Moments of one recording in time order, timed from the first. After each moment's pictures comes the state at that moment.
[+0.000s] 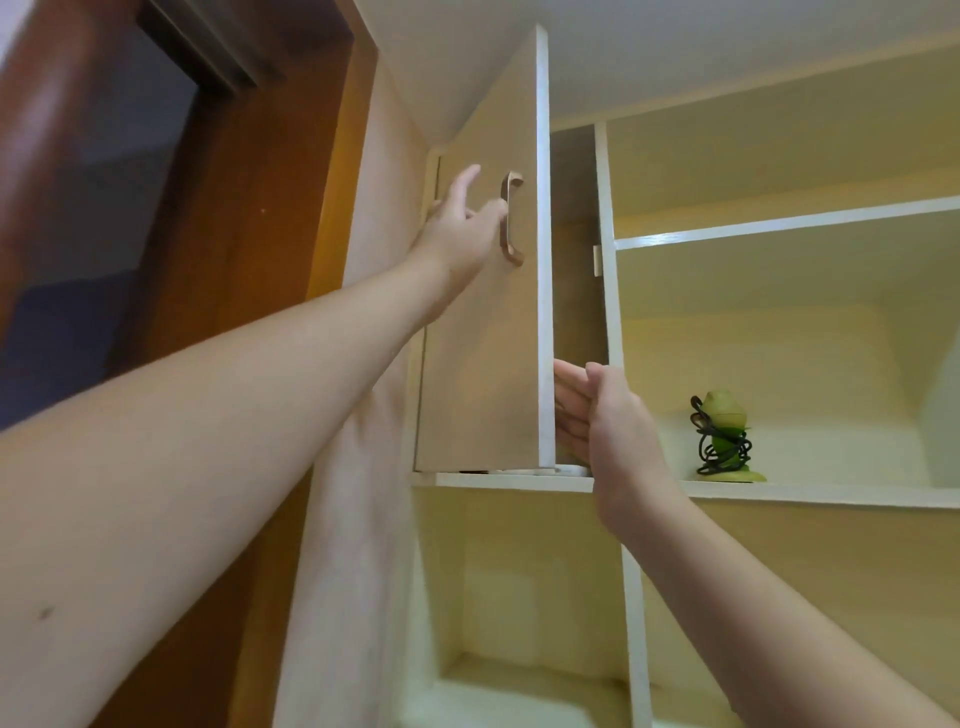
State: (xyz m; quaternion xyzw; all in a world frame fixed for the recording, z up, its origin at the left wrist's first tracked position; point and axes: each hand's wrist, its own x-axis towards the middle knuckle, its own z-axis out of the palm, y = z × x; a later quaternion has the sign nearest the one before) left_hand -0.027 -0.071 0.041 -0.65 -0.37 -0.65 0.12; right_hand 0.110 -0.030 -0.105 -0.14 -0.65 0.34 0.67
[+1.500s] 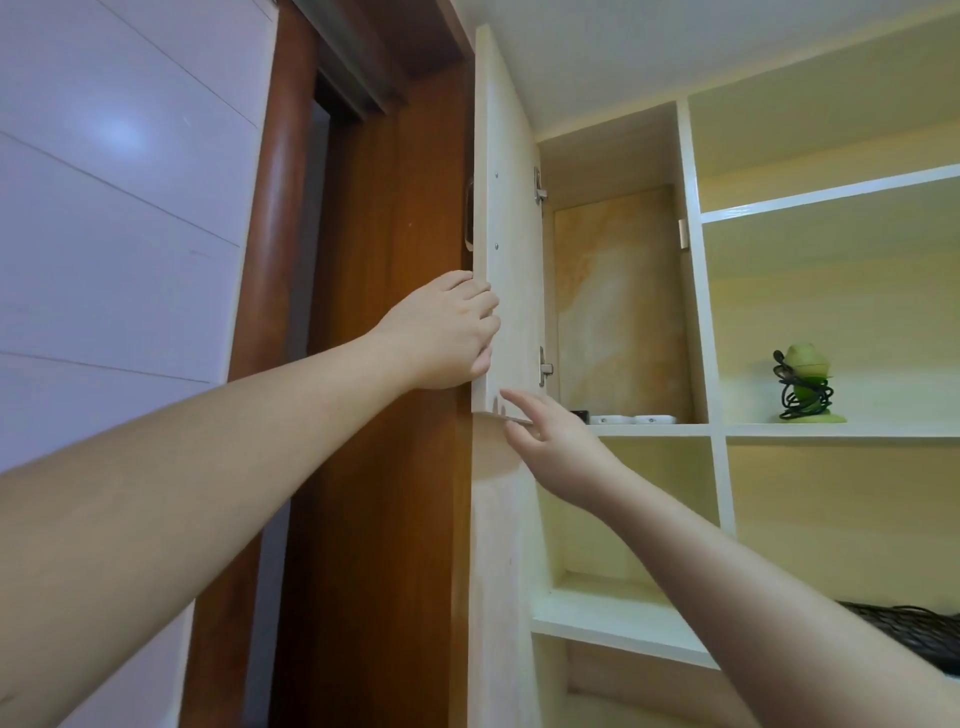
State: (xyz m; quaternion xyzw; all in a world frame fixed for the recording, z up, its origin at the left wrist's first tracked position) left_hand -0.159 -0.172 -0.045 -0.54 -0.49 0.02 0.69; right_hand -0.004 -0.108 -0.151 -0.25 -0.85 0.04 0.46
